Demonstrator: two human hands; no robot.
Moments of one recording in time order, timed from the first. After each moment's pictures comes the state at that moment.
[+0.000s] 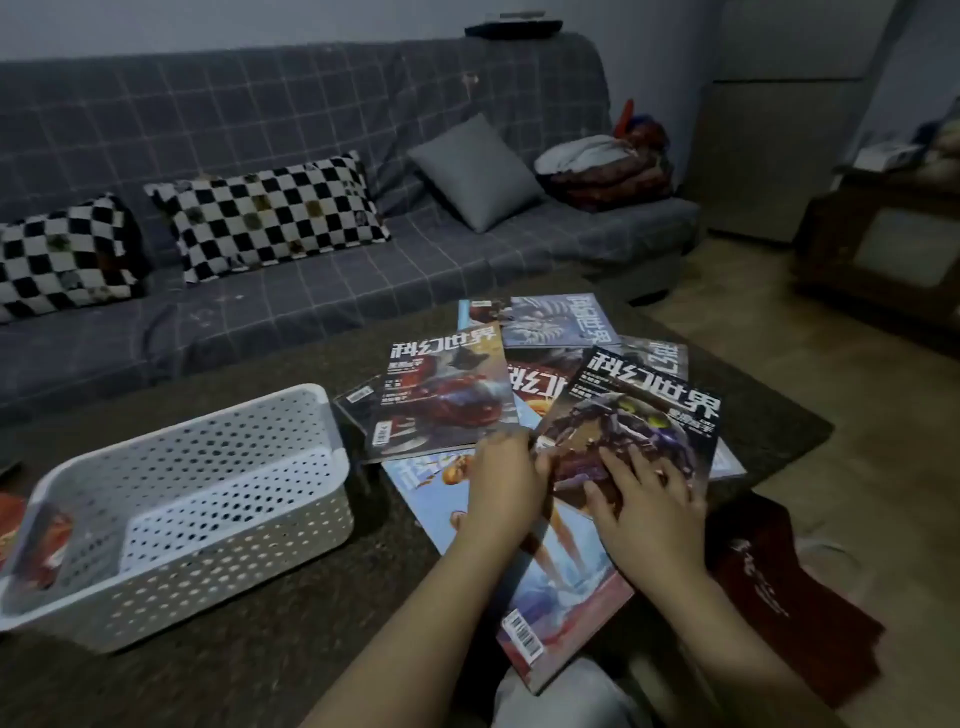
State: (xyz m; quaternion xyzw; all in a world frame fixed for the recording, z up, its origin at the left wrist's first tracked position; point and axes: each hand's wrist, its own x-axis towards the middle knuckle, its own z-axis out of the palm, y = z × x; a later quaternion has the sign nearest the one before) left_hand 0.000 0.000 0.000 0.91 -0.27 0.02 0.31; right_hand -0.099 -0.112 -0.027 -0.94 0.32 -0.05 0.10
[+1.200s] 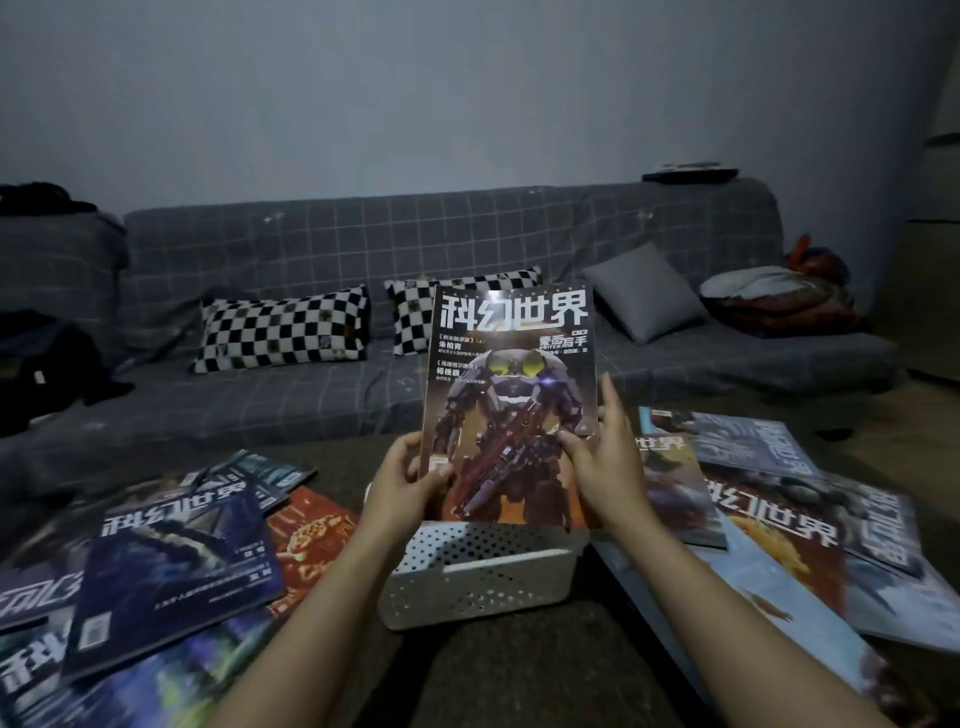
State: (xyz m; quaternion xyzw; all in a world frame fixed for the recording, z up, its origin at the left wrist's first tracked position) left_hand 0.038 0.305 0.106 0.71 -0.06 0.02 0.70; right_hand 0.023 0.097 0.120 -0.81 0.03 -0.28 0.51
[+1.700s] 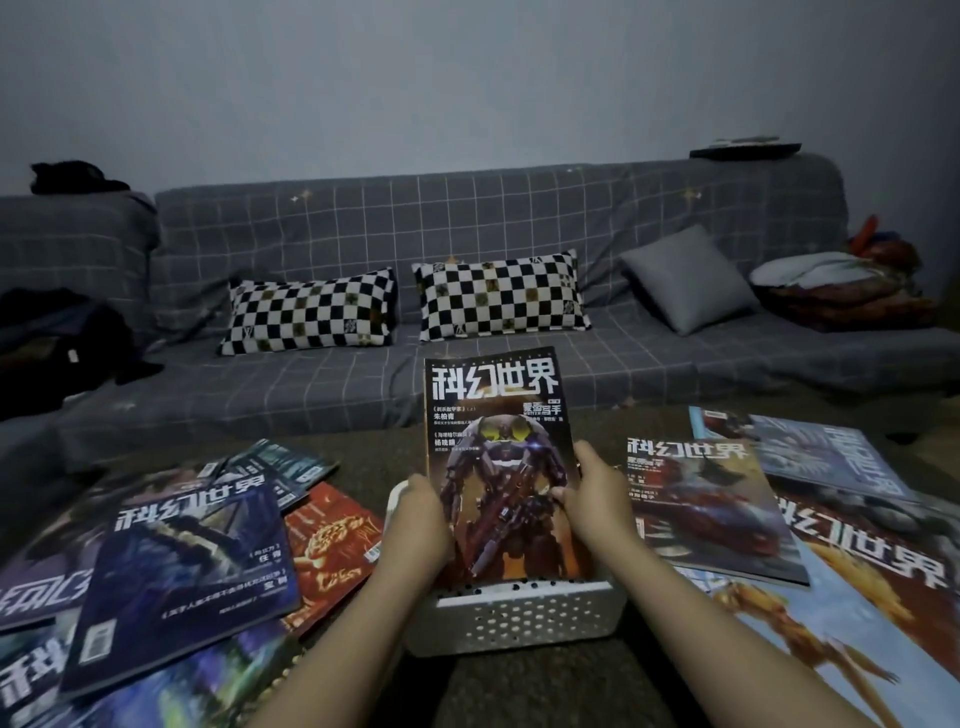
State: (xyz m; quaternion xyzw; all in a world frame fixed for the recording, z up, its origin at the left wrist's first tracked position) left_hand 0.098 0.320 0.054 0.96 0.04 0.06 0.27; right_hand 0.096 0.129 0.058 -0.89 0.10 -0.14 0.42
